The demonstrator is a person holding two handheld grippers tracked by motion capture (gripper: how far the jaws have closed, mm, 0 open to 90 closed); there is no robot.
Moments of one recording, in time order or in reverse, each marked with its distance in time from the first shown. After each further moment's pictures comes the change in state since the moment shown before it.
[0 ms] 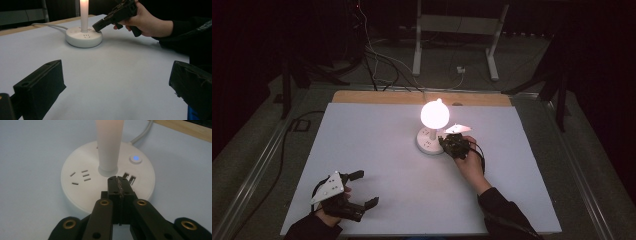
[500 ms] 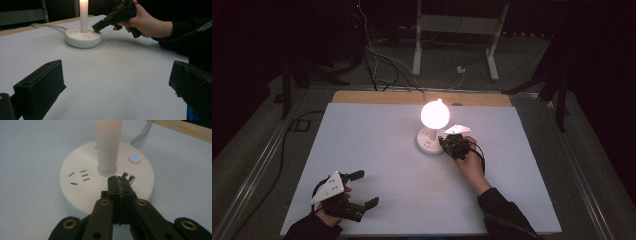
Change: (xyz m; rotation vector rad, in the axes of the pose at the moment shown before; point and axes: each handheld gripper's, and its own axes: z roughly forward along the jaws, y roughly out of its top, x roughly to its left) left arm 0.000 0.000 0.001 0.001 0.000 -0.001; right arm 0.000 -0.002 0.000 -0.008 -0.006 0.009
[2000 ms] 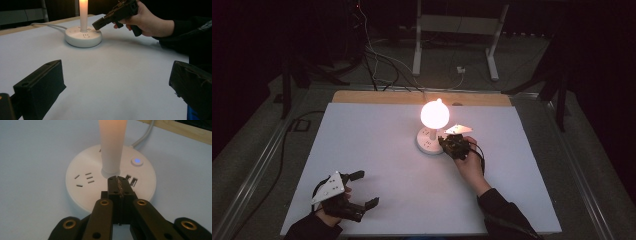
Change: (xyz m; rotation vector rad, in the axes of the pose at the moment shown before) left arm 0.000 0.000 0.000 0.000 -0.001 0.000; right arm 0.002 0.002 -0.004 -0.015 0.013 0.006
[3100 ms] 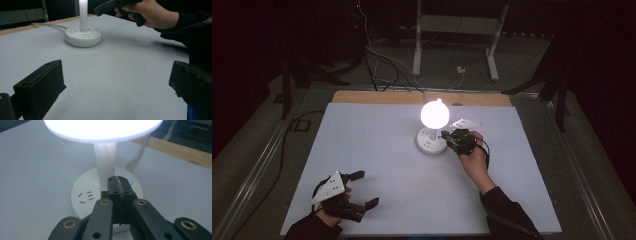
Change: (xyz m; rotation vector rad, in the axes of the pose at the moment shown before) left arm -0.001 0.000 0.000 0.004 0.000 0.003; right arm -0.006 0.020 -0.027 -0.084 0.008 0.020
